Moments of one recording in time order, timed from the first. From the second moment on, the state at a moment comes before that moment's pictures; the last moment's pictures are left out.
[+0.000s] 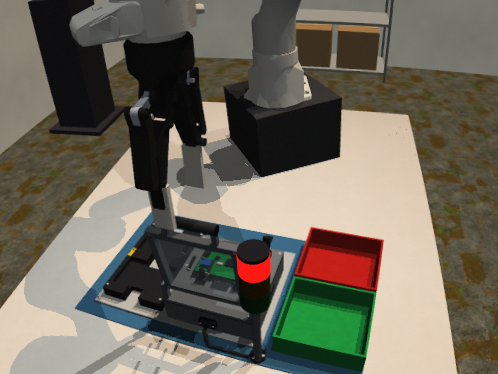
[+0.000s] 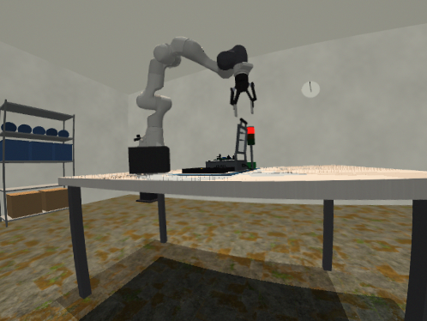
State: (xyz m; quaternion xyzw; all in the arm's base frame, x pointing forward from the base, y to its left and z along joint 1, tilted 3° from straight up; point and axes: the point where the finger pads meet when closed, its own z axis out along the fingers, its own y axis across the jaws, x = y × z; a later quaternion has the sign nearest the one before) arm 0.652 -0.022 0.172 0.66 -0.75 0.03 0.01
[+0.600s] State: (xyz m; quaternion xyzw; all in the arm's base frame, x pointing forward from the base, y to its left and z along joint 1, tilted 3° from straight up) arm 0.567 -0.018 0.169 0.65 -0.76 0.03 0.02
